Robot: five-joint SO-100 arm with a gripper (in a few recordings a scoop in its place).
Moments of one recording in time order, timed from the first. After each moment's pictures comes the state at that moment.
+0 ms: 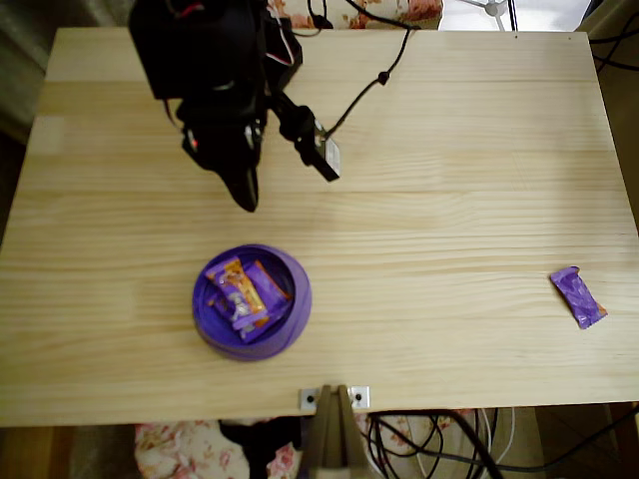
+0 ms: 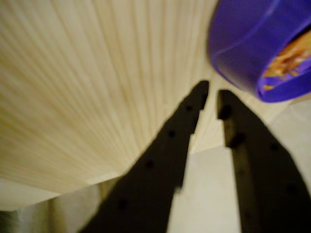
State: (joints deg) arm -8.1 144.1 150.9 50.2 2.4
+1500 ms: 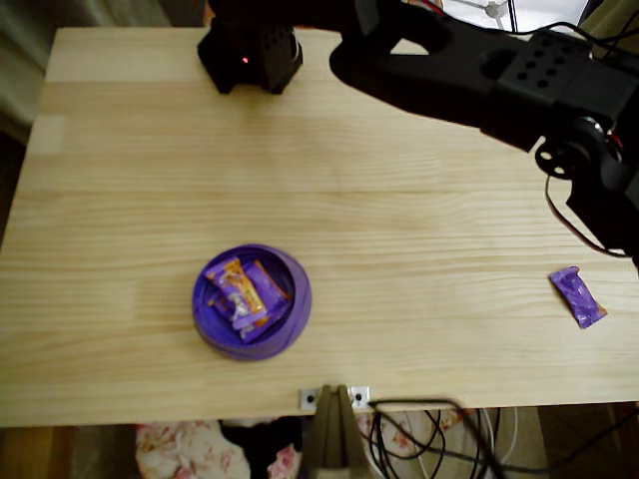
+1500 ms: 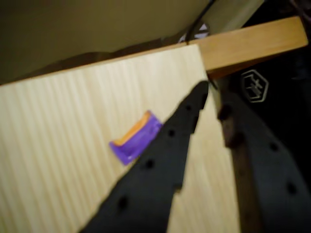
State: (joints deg) arm -52.2 27.0 6.4 39.2 62.1
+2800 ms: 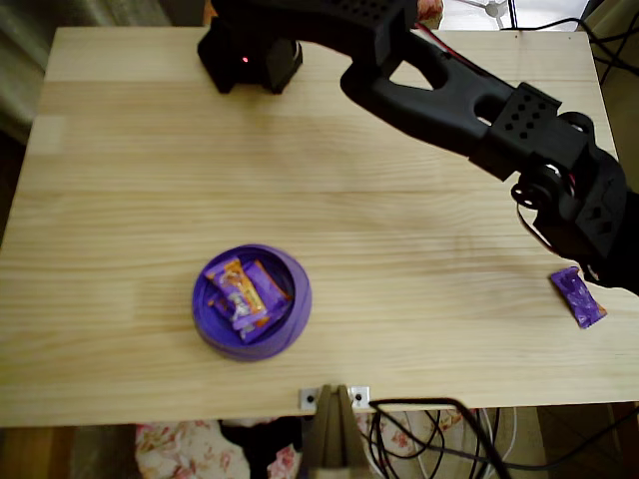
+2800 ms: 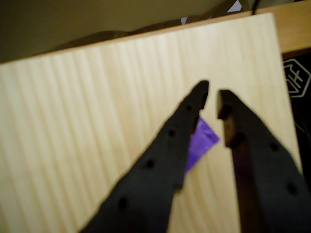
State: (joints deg) arm -54.8 17.1 10.4 30.8 63.8
